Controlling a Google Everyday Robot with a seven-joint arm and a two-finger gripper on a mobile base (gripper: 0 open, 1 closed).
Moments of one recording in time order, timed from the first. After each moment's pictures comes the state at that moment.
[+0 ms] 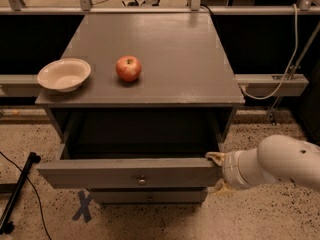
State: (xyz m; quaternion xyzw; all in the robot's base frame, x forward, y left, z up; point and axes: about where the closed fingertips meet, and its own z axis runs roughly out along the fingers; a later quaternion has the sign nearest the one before) arm 0.452 -0.167 0.634 -0.69 0.67 0.02 0.26
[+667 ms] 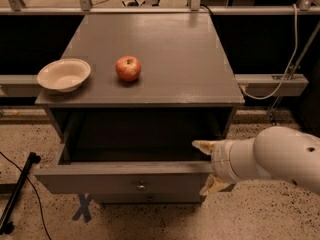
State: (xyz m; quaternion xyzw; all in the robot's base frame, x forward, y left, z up) arm 0.448 -0.117 0.707 -0.73 0.60 -0.03 0.31
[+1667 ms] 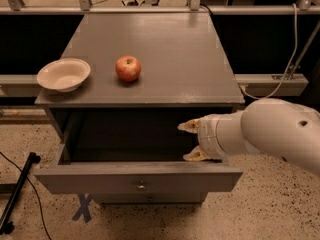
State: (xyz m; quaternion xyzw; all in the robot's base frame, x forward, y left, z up) arm 0.480 -0.082 0.773 -0.76 0.55 -0.07 0.35
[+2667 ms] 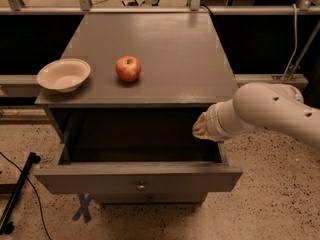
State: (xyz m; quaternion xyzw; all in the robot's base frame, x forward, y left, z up) arm 0.553 -0.124 0.725 -0.70 0.65 -0.04 0.29
